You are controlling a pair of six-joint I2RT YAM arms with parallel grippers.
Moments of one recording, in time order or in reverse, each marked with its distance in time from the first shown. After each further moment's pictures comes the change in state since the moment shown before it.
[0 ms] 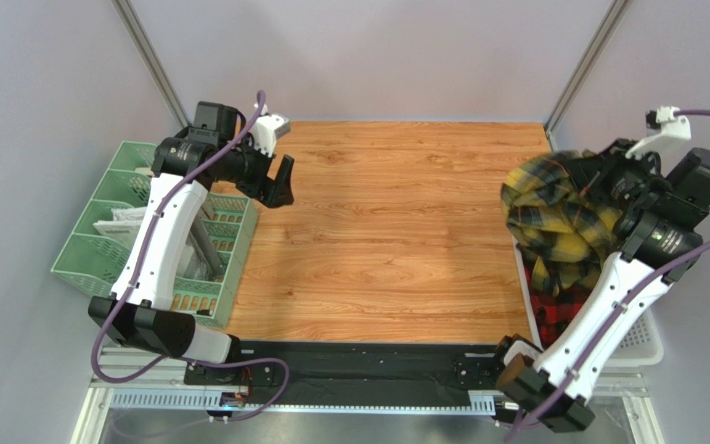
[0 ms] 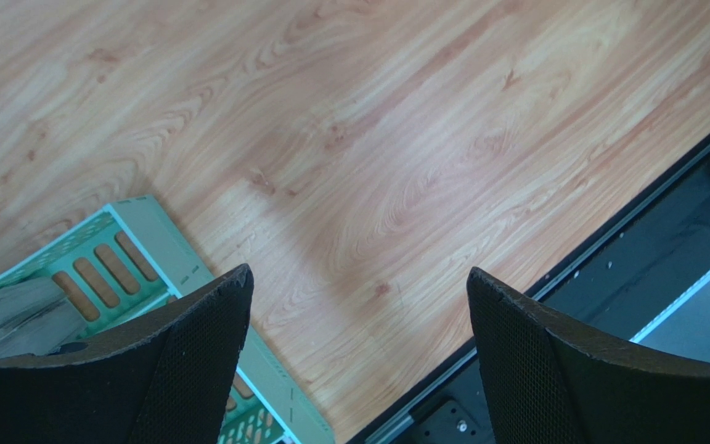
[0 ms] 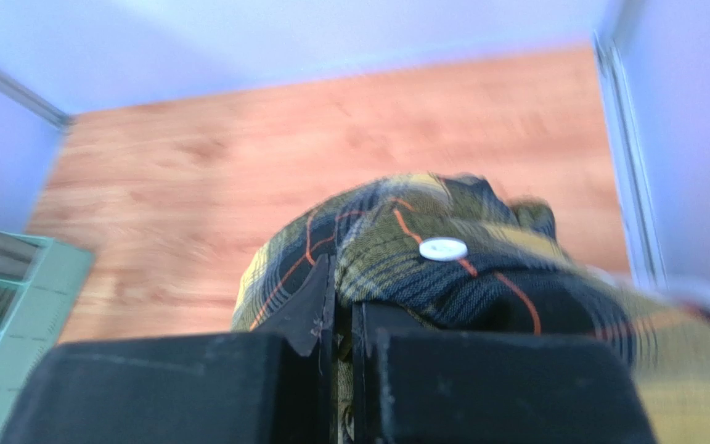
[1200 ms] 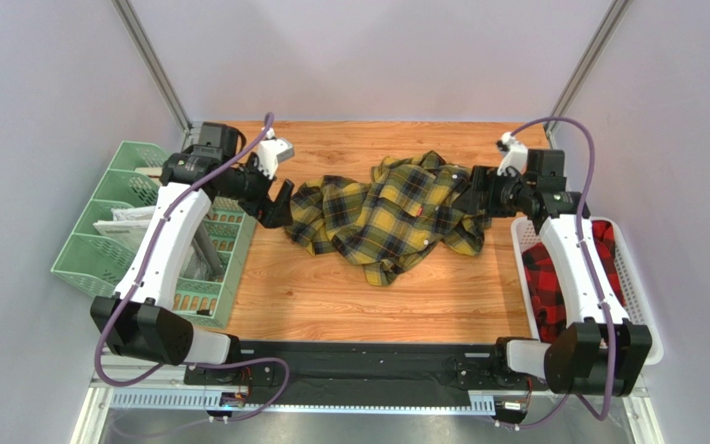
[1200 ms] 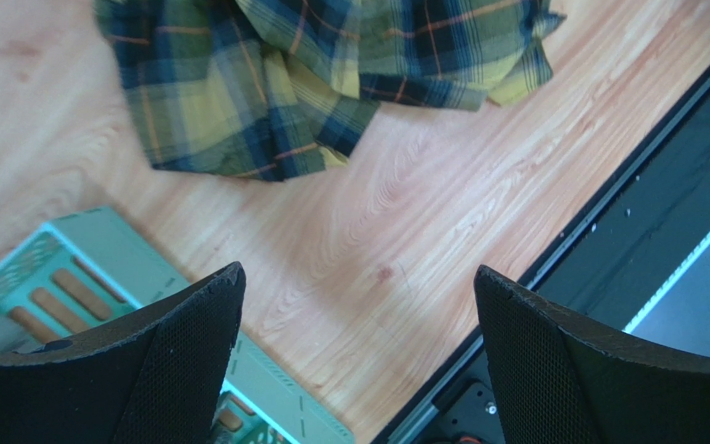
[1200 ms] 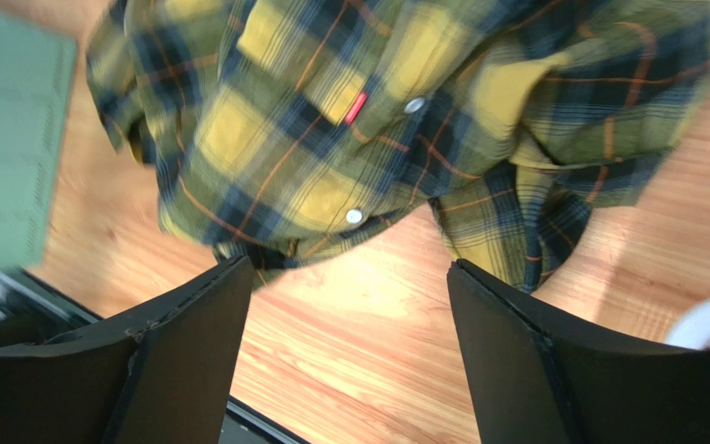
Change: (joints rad) left arm 0.079 -0.055 -0.180 0.064 0.140 0.157; right arm 0.682 0.176 -0.372 0.243 0.318 0.138
